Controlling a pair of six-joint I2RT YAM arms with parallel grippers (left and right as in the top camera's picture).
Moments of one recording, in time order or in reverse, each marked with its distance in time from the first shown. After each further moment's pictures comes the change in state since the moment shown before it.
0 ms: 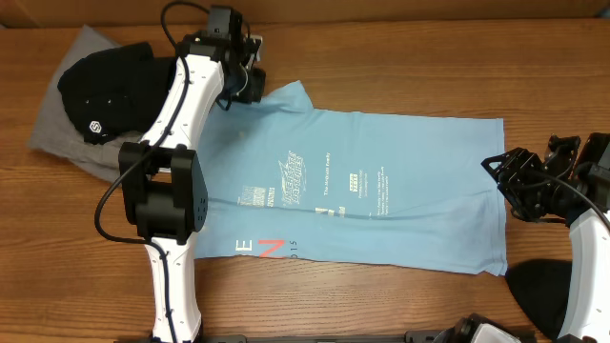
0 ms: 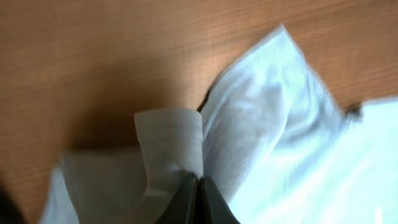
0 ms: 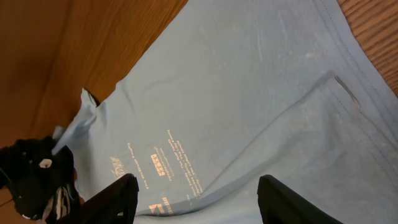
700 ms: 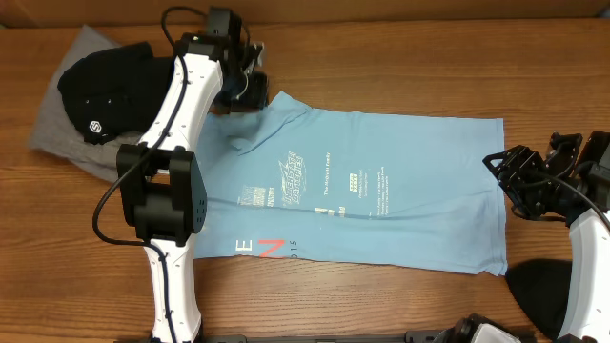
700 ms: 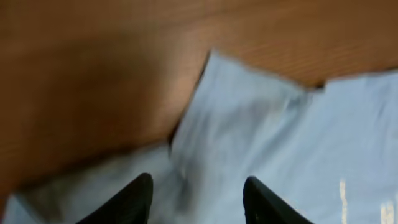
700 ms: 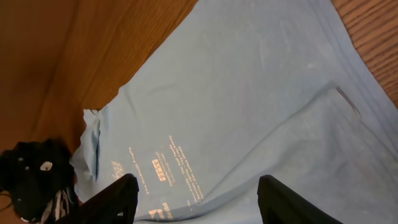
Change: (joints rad) left arm 0.000 -0.015 0.000 -0.006 0.077 -0.003; right arm 0.000 0.000 0.000 0.026 0.000 0.001
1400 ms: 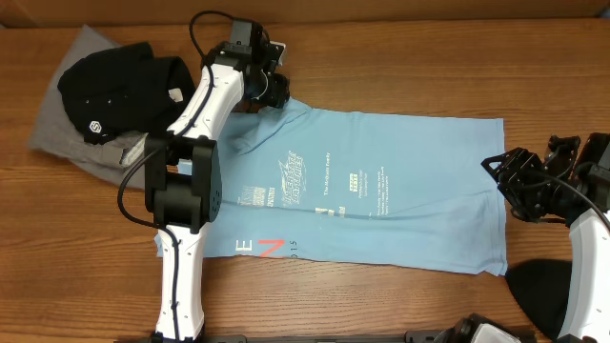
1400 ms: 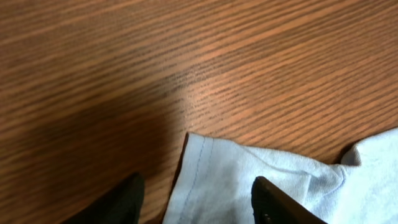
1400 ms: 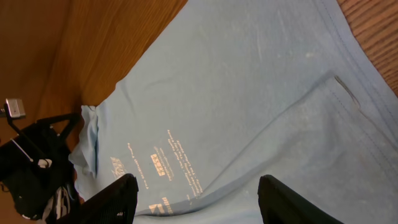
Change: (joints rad) left arm -0.046 0.147 0.000 0.250 0.021 0.037; right arm 0.000 0.000 0.000 -0.027 0.000 0.000
